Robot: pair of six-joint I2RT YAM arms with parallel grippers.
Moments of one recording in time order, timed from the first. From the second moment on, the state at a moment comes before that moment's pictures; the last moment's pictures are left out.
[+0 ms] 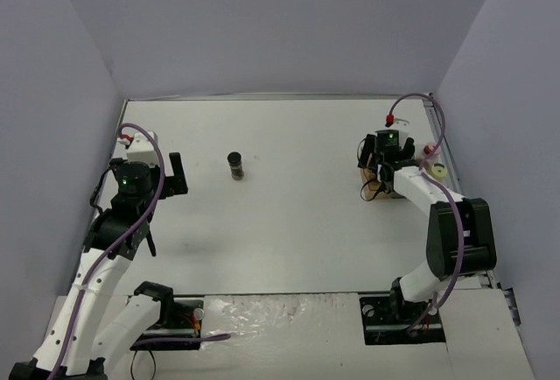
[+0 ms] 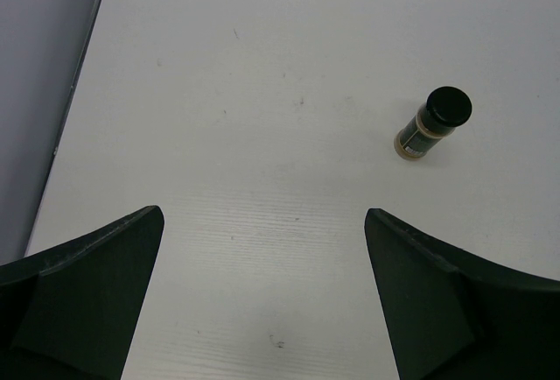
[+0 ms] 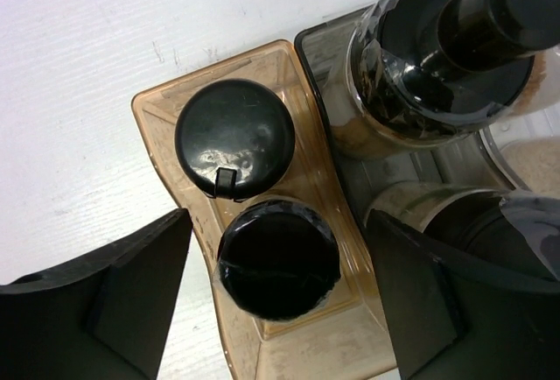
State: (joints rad) left arm -0.23 0.76 0.89 -0.54 -0.29 -0.15; right arm 0.12 1.56 0.88 -0.07 0.34 0.31
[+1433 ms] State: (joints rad) left arm -0.23 0.75 0.89 -0.53 -0.25 -0.15; right arm 0.80 2.24 1.69 -0.05 -0.11 -0.10
